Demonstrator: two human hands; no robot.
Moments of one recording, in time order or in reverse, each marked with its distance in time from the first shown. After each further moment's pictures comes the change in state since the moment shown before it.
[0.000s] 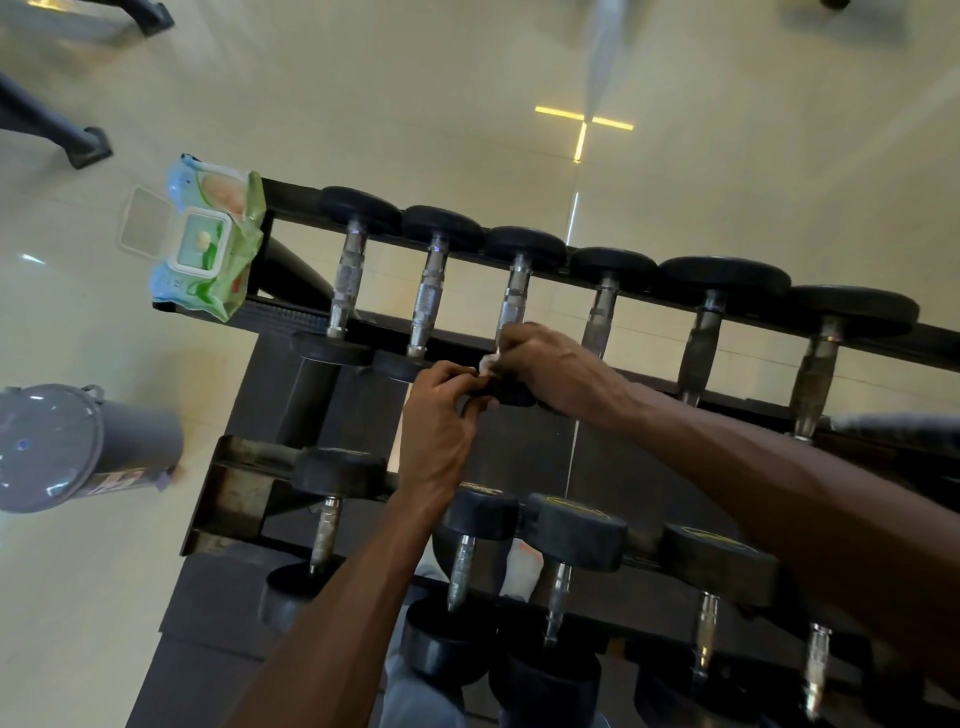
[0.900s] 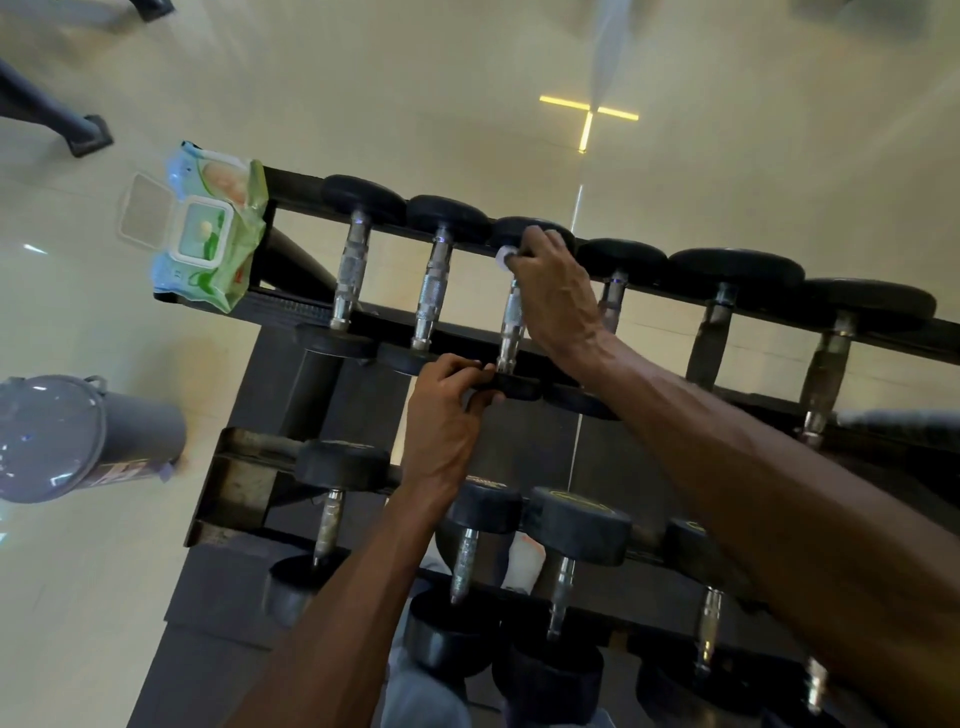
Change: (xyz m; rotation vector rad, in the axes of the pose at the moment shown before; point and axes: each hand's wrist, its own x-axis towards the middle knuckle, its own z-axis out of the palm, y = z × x) left_hand 0.001 -0.003 0.003 -0.008 0.026 0.039; right_hand 0.064 0.020 -0.005 -0.340 0.468 0.304
